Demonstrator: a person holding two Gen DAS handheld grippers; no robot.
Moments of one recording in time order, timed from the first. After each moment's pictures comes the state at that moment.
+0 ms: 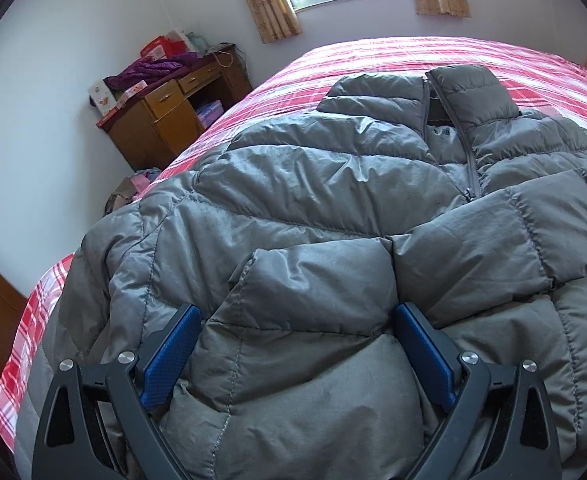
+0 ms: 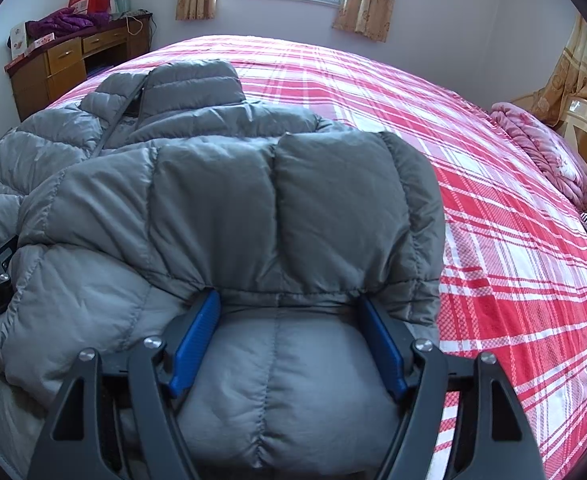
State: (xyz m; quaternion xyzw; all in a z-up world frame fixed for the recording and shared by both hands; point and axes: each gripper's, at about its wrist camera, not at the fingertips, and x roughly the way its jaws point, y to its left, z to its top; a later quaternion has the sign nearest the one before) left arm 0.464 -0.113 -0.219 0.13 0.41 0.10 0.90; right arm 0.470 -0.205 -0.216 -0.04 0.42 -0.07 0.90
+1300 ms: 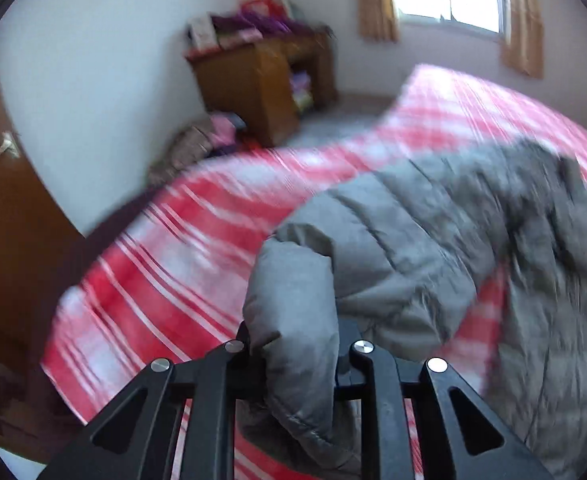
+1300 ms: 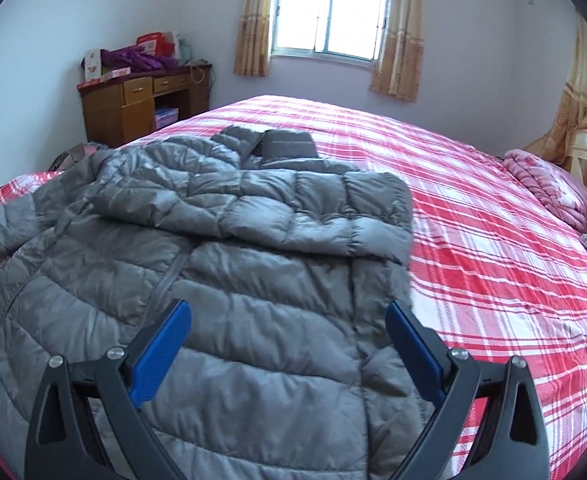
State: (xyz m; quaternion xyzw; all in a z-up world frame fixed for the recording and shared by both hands) left arm 0.252 0.214 -0.117 0.01 0.39 0.18 0.90; right arm 0.283 -0.154 -0.157 -0.05 0.32 0.01 0.95
